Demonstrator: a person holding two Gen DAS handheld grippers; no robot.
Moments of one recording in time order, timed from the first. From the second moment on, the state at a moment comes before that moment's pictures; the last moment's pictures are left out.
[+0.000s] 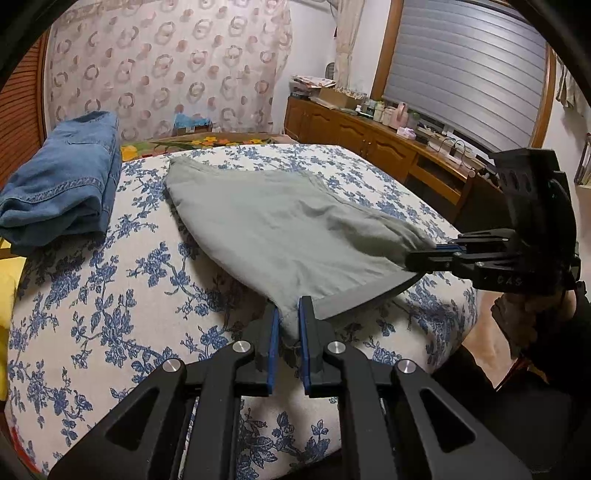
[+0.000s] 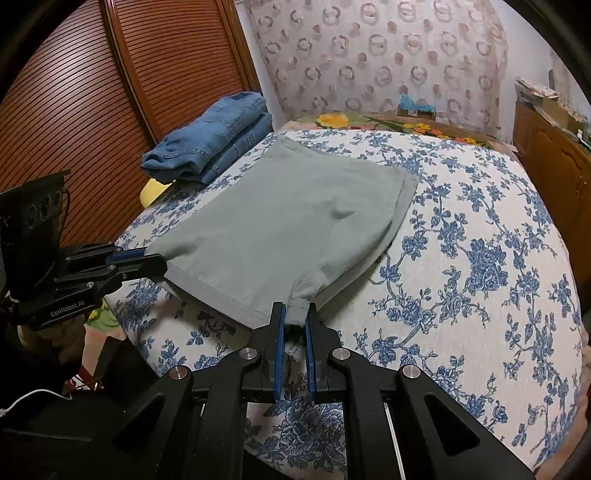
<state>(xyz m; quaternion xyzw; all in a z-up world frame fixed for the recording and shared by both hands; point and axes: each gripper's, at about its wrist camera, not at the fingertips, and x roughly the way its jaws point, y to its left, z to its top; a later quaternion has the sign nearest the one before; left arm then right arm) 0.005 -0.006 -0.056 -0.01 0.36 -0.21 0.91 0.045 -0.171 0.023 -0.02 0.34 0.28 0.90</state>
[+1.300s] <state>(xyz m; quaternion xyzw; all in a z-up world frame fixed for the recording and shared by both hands) 0.114 0.001 -0.008 -0.01 0.31 -0.18 0.93 0.140 -0.174 0.066 -0.02 0.26 0.28 0.92</state>
